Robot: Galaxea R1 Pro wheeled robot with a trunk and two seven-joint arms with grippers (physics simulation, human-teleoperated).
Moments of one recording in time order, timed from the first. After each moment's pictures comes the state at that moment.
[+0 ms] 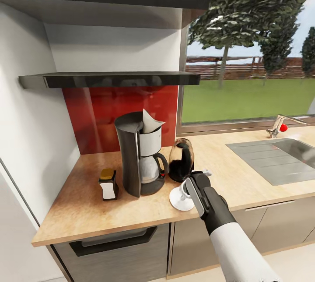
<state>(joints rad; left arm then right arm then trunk) 0.05 0.09 0.72 -0.24 -0.88 0.16 -0.01 -0.71 0.17 0.13 -1.01 -0.14 1.04 -0.53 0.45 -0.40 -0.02</state>
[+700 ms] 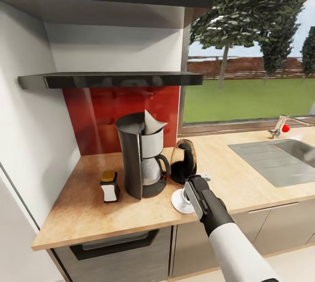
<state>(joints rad) 0.05 0.09 0.72 -0.24 -0.88 0.16 -0.01 -0.71 0.17 0.13 -0.93 -0.13 1.04 -0.53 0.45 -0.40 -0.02</state>
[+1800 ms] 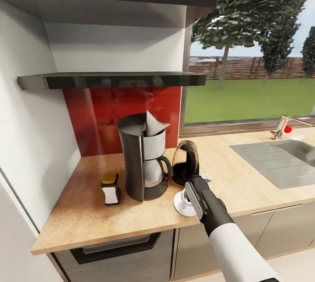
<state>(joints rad) 0.05 0.09 0.72 -0.24 -0.88 0.16 -0.01 -0.71 0.17 0.12 -0.91 -0.13 1.04 -0.53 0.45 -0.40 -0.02</state>
